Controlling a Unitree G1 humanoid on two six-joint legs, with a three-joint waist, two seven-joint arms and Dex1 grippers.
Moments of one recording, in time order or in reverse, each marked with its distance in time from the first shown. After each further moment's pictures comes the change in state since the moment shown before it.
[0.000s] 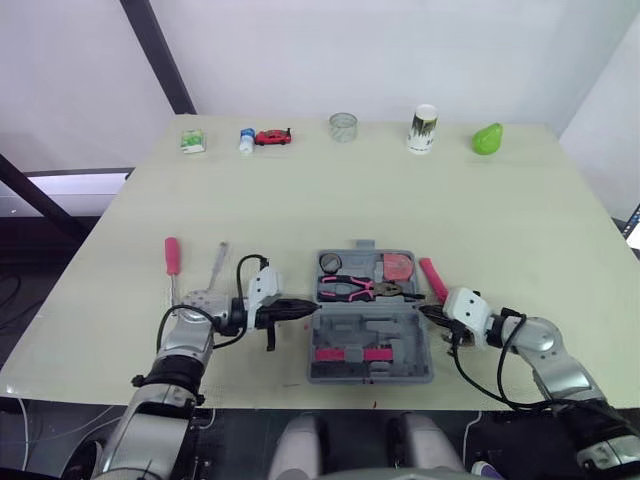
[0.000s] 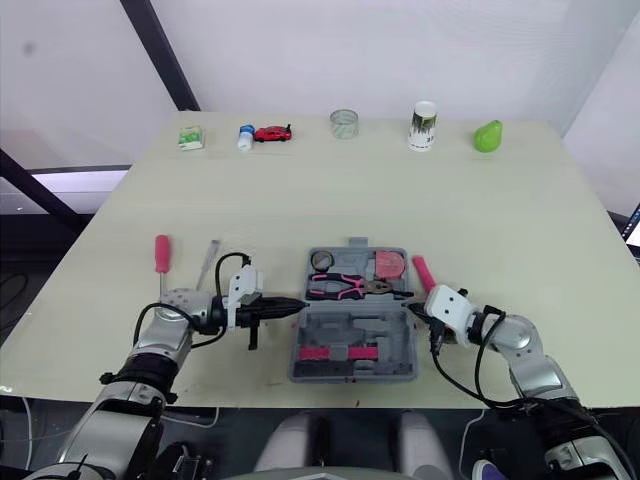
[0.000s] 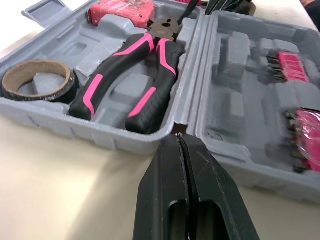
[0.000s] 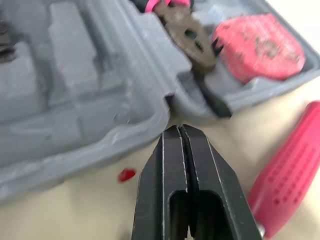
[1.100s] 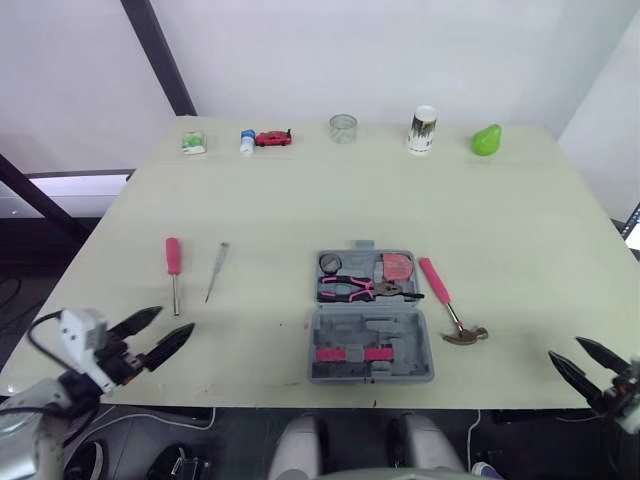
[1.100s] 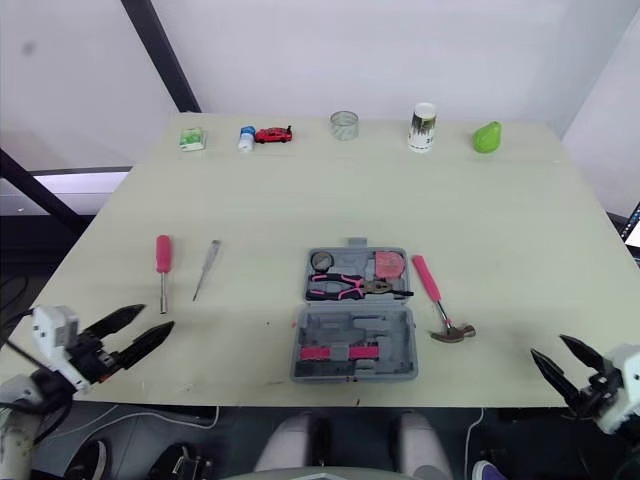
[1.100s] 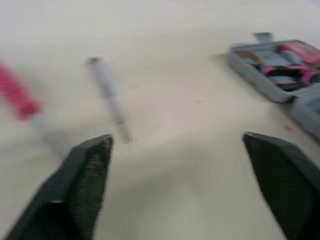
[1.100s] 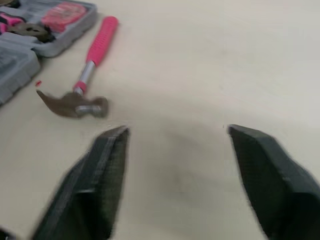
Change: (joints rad) left arm 0.666 0.160 0.652 -0.467 -0.381 0.367 0.307; right arm 0.635 -0.027 -0.694 -0.163 0.532 0.074 0.067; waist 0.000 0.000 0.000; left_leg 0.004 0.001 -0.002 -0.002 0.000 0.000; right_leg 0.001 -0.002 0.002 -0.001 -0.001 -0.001
